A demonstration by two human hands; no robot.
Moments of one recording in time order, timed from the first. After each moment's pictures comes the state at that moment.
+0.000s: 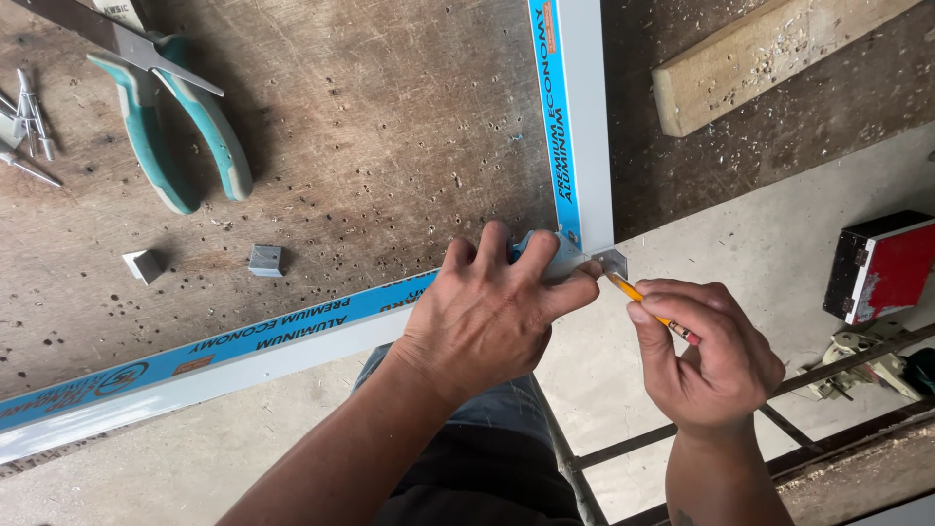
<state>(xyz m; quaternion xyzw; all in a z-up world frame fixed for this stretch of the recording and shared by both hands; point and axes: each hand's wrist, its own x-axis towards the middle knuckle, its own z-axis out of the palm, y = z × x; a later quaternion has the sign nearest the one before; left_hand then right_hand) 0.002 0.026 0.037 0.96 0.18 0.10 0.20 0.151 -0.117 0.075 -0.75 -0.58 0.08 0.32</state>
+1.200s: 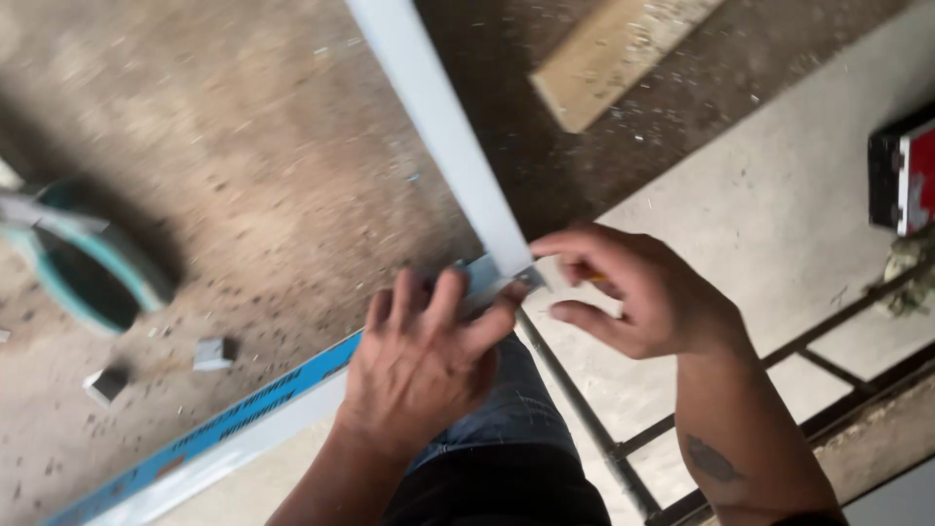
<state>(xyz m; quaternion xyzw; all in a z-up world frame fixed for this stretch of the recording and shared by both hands) 0.011 0.028 0.039 0.97 0.14 0.04 0.21 0.221 -0.121 0.042 -0.70 -0.47 0.48 0.25</state>
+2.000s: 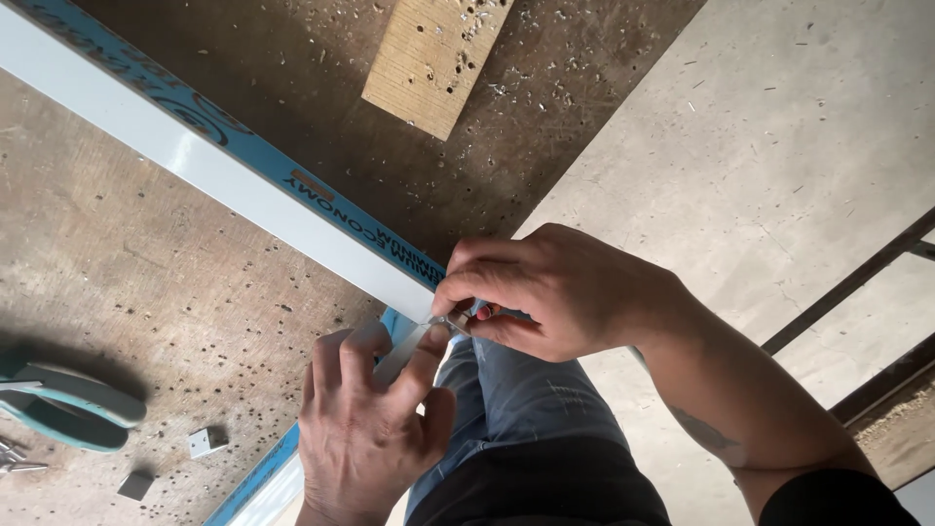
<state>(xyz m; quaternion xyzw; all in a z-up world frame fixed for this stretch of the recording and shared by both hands) 0.006 0.020 0.028 0.97 0.13 -0.06 0.21 0.224 -0.112 0.015 -0.62 -0.58 0.38 0.37</state>
